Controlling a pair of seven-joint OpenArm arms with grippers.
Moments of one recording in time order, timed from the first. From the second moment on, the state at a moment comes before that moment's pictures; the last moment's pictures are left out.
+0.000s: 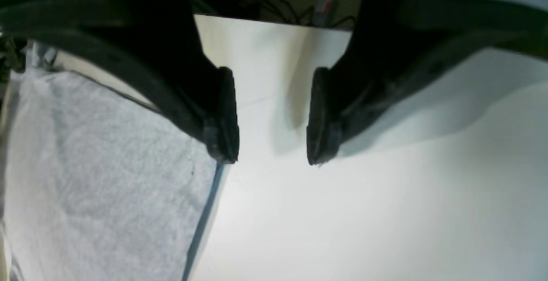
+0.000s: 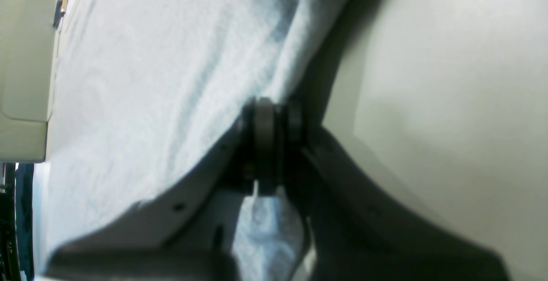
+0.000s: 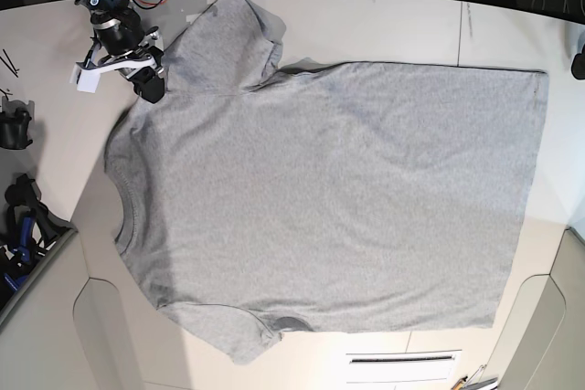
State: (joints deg) left arm 32.7 -33.5 -44.5 67.8 -70.9 -30.3 50.9; right arm -19.2 -0.3 28.9 87.7 44.1 23.3 -38.3
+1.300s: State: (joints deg) left arm 26.4 -30.5 -34.0 67.9 -70.7 -30.6 49.0; right arm -19.2 -0.3 28.9 87.7 44.1 23.3 -38.5
